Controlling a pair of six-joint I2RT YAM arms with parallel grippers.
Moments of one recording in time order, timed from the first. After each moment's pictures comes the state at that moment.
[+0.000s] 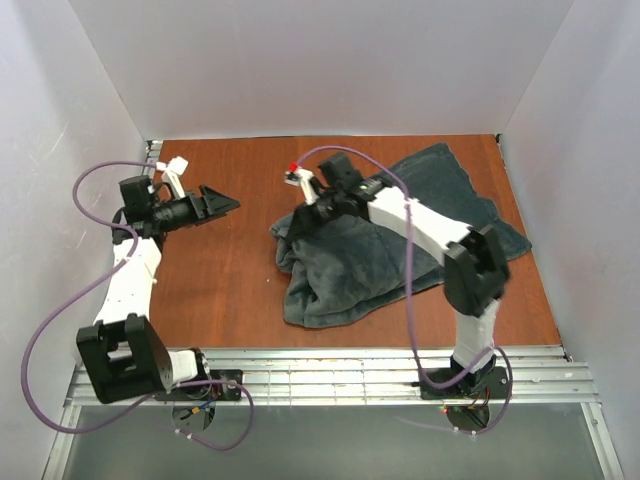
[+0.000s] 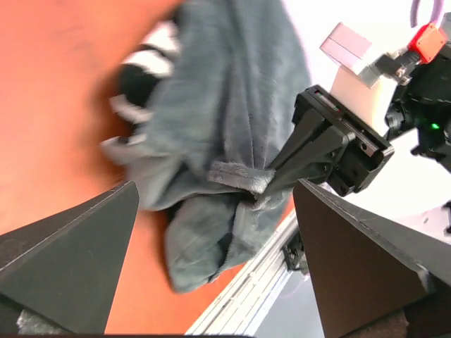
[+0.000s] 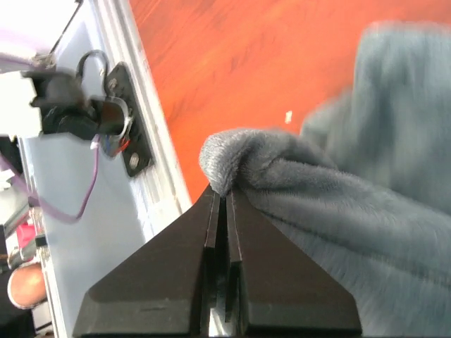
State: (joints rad) left arm 0.16 1.23 0.97 -0.27 1.00 -0.40; right arm 0.71 1.83 1.54 -0.52 -0.79 0.13
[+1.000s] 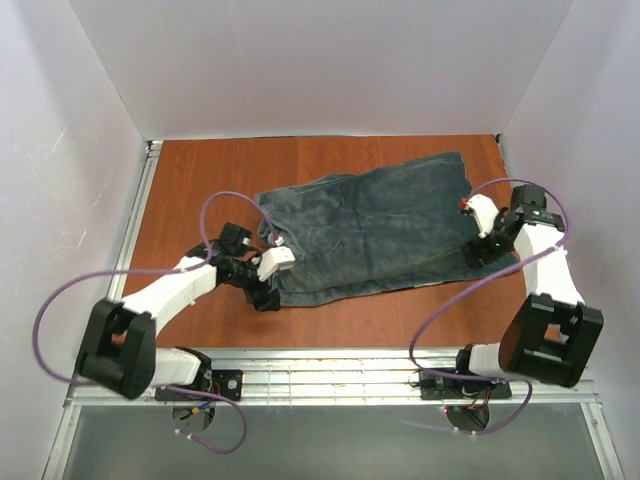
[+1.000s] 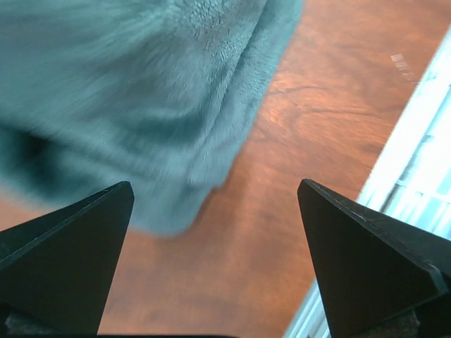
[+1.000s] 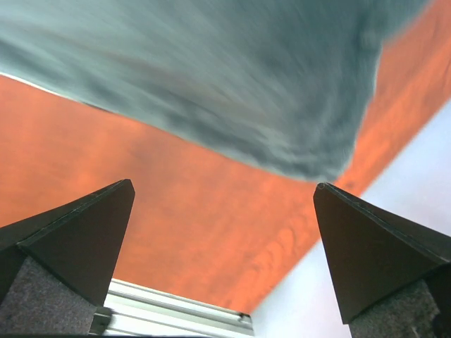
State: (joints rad) left arm -0.36 1.25 0.72 -0.62 0.54 0.66; right arm -0.19 1.30 1.03 -0.88 -0.20 -0.82
